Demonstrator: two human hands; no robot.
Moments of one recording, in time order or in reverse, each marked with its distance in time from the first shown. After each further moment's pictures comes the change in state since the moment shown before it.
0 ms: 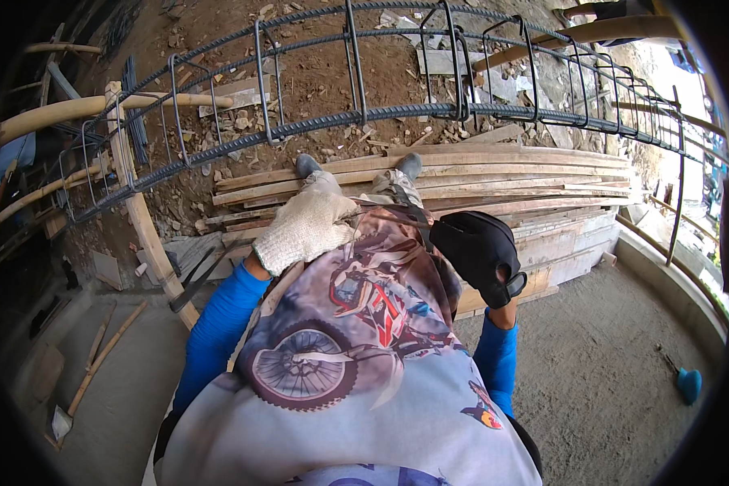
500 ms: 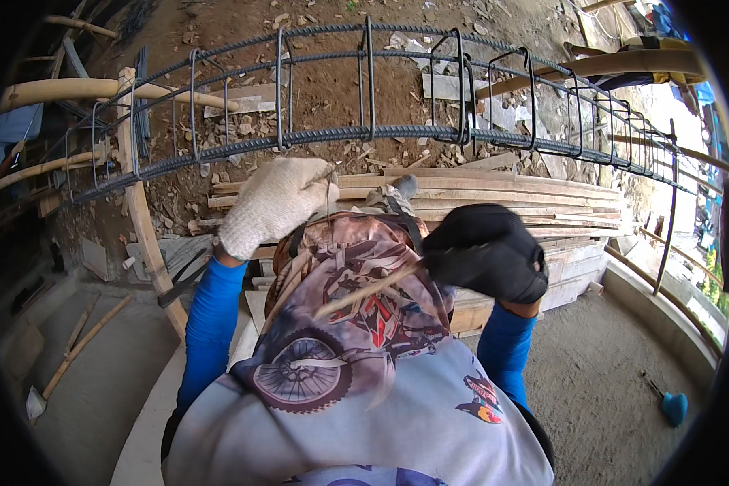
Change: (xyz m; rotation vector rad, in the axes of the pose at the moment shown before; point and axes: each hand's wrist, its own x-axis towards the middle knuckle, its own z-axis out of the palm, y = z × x) left_hand -0.008 0.006 -0.058 -0.150 0.203 -0.155; right_hand 0.117 -0.096 -0.012 -0.077 -0.335 -0.434
